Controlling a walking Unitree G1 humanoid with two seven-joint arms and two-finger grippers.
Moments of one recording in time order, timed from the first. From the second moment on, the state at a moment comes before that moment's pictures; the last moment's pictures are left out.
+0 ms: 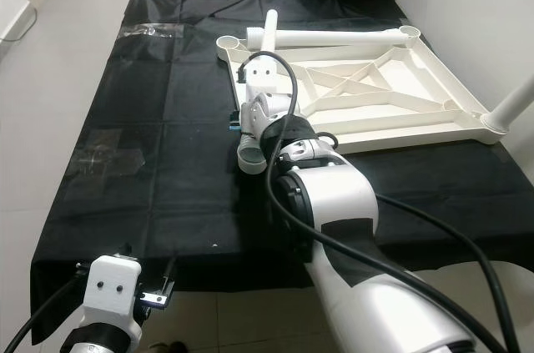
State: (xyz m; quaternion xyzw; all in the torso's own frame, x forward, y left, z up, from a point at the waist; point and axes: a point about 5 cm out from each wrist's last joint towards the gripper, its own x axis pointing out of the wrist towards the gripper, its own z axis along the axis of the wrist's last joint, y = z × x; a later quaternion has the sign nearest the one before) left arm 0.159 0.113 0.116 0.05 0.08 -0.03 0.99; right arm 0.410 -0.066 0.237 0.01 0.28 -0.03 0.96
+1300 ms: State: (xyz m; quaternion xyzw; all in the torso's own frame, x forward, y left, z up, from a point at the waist) left arm 0.158 0.113 0.115 0.05 0.09 -0.02 0.99; right arm 0.410 -0.062 0.241 0.05 0.29 0.01 0.95
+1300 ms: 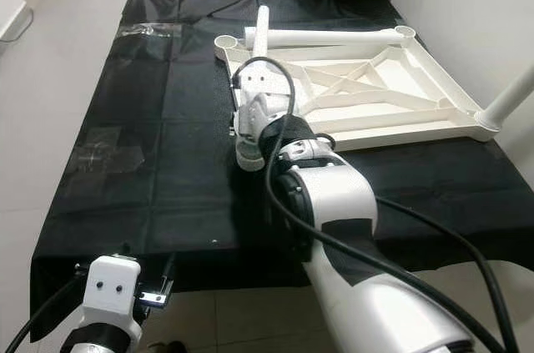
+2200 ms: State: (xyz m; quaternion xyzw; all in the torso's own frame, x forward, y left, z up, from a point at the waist) left arm 0.205 0.156 0.148 0.09 -0.01 0.04 1.00; right arm 0.418 -0.049 0.285 0.26 -0.03 0.23 0.94
